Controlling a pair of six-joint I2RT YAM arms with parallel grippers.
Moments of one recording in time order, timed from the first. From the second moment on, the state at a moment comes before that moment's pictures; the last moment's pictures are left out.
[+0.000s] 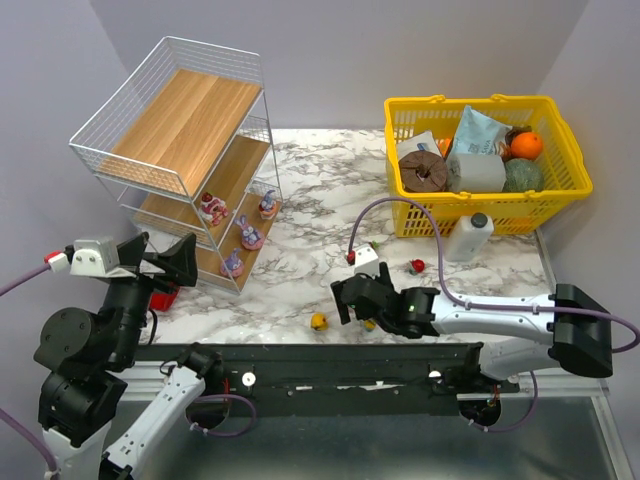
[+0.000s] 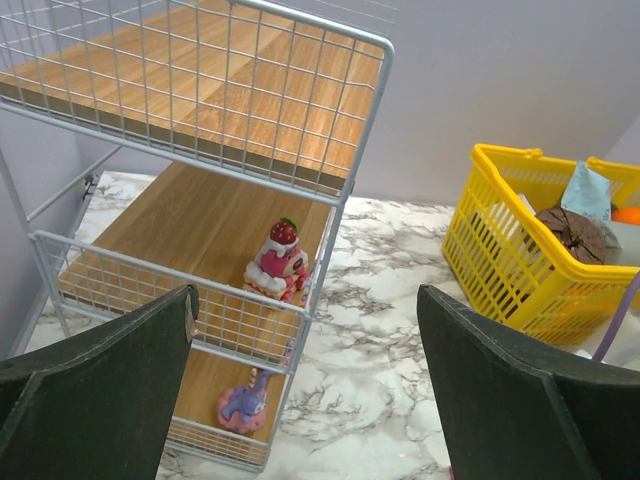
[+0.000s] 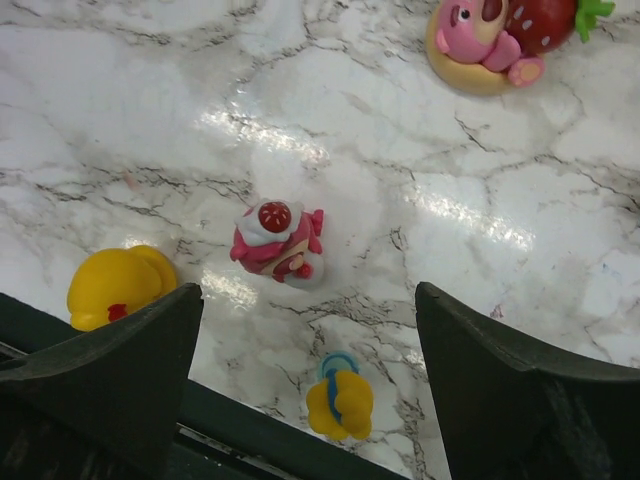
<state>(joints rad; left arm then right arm) -0.45 0.33 1.16 -0.68 -0.31 -0.20 1.24 1.32 0.77 -0.35 0.58 0.61</state>
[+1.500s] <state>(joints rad) -0.45 0.35 1.15 -0.68 -0.28 -0.21 1.11 1.66 0.95 -0.02 0.31 0.50</state>
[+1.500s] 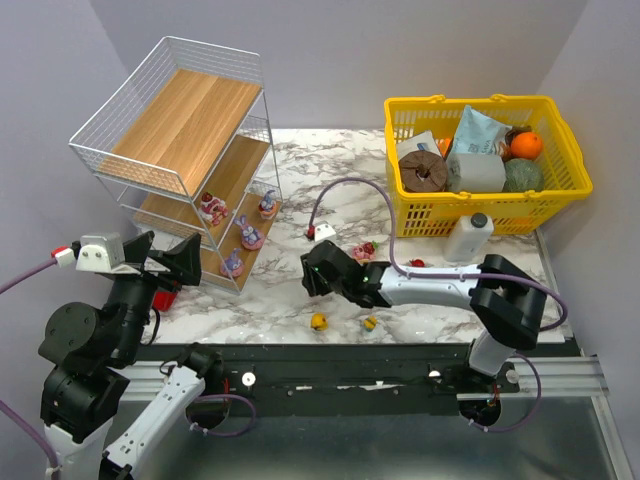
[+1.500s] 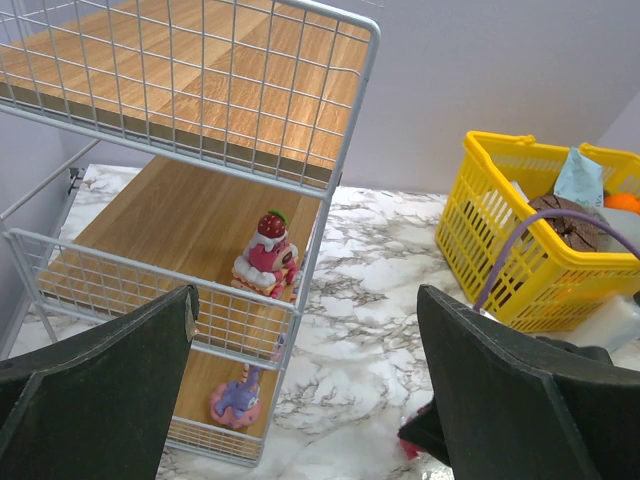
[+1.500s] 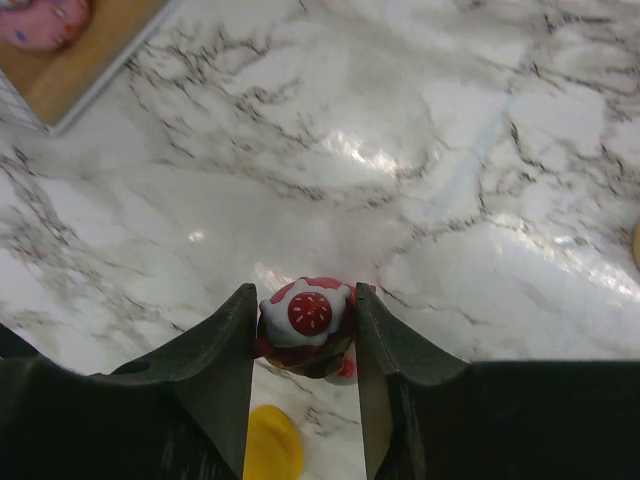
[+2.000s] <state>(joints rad) -0.45 0.35 1.16 -0.68 -0.28 -0.21 1.11 1.96 1.33 -0.16 0.33 0.57</state>
